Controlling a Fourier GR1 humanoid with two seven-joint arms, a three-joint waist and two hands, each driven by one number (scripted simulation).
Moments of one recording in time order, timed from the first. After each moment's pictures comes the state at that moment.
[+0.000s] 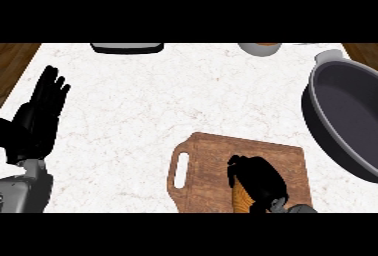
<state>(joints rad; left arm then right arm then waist) -0.20 0.25 0.09 -1.65 0.12 0.17 0.24 -0.12 -0.28 0.59 -1.60 0.91 0.41 0.35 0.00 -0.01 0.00</state>
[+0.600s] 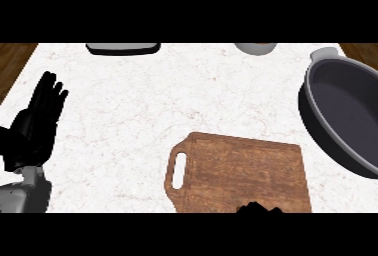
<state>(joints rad) -0.16 0.24 0.09 -1.68 0.11 0.16 0.24 0.29 -0.38 0.69 -2.12 0.94 0.17 0.28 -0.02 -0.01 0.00</state>
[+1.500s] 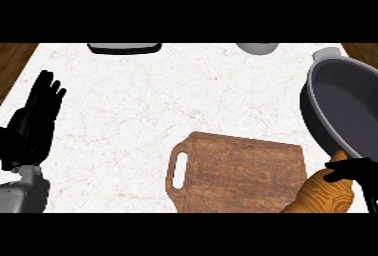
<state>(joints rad) -0.16 0.24 0.11 -1.68 0.11 0.15 0.24 0.30 -0.34 0.17 -2.34 0.88 -0.07 0.28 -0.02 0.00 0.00</state>
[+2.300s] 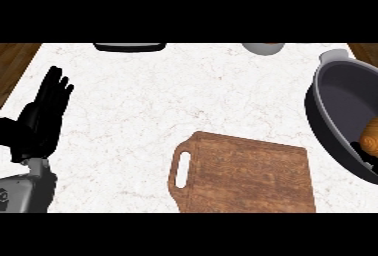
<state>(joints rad) -0.21 0.23 0.10 -1.63 0.10 0.14 0.23 0.00 -0.45 -0.32 -1.90 0.41 0.00 0.08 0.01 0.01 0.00</state>
